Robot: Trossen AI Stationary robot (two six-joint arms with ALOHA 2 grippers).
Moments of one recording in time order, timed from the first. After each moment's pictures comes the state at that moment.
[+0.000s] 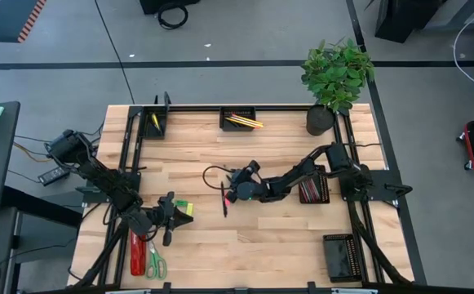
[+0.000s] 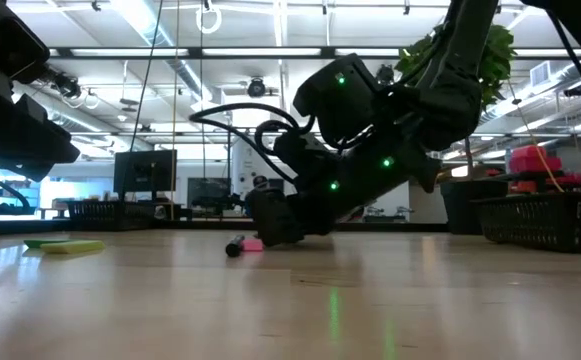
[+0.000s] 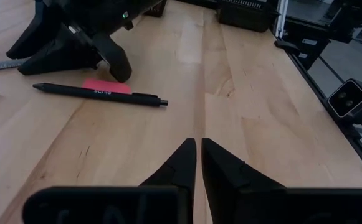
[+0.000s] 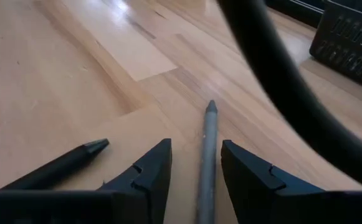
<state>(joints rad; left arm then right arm) -0.84 1.40 0.21 0.73 -0.77 -0.61 0.12 2.24 1.03 0.54 0.75 0.34</state>
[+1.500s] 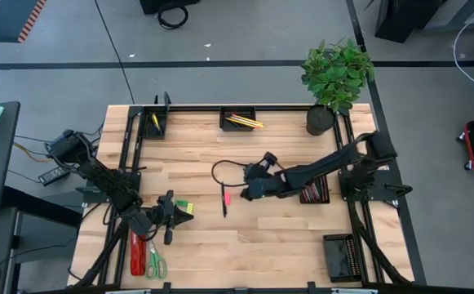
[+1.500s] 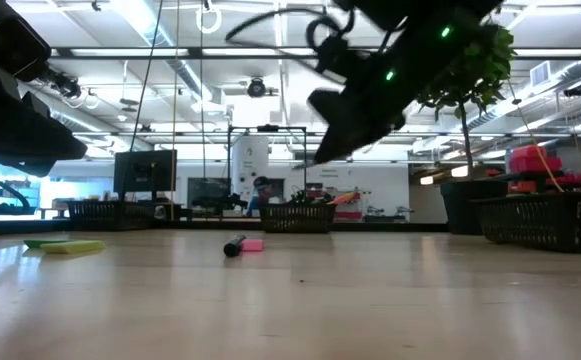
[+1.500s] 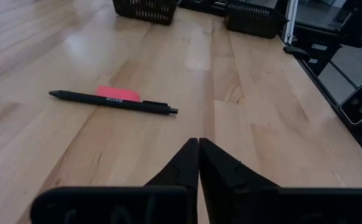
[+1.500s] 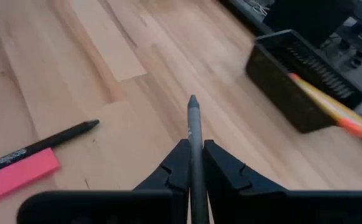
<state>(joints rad) -0.84 1.40 0.21 0.73 -0.81 -0.59 0.20 1.77 1.02 -0.11 0.77 0.39</state>
